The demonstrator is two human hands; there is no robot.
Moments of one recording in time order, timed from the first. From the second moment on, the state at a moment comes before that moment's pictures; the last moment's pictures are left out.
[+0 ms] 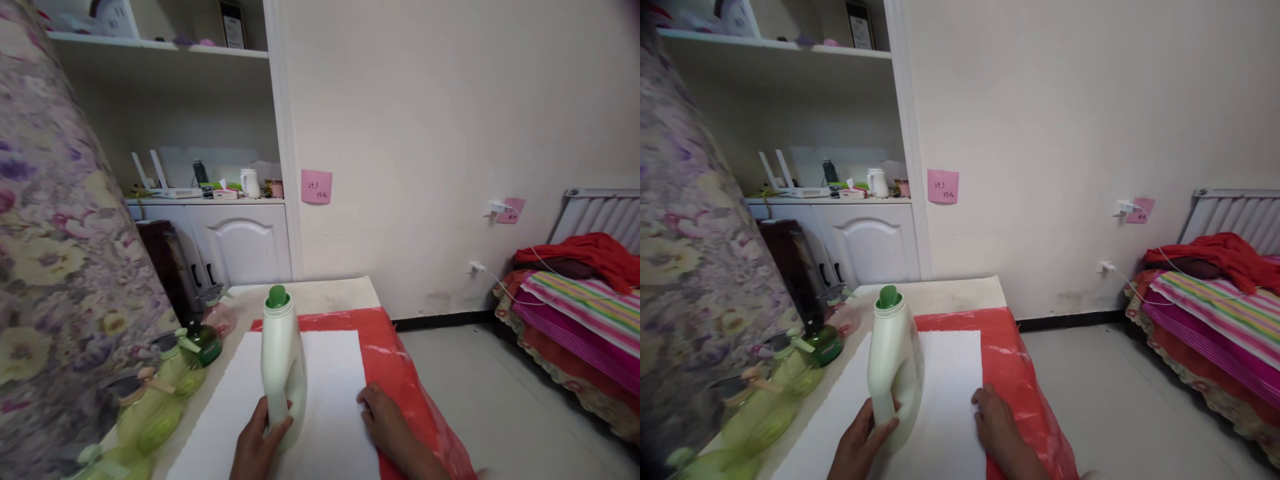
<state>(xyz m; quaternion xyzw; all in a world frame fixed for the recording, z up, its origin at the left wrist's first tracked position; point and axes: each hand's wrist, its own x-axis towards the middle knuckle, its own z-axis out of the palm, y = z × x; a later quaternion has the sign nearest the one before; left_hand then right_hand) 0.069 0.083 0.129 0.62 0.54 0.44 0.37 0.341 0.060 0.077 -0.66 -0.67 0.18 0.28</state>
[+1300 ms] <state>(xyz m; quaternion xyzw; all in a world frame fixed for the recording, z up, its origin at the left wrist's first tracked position) 0.067 0.086 0.133 0.56 0.50 0.46 0.48 0.341 0.063 0.069 -0.66 -0.67 0.19 0.28</state>
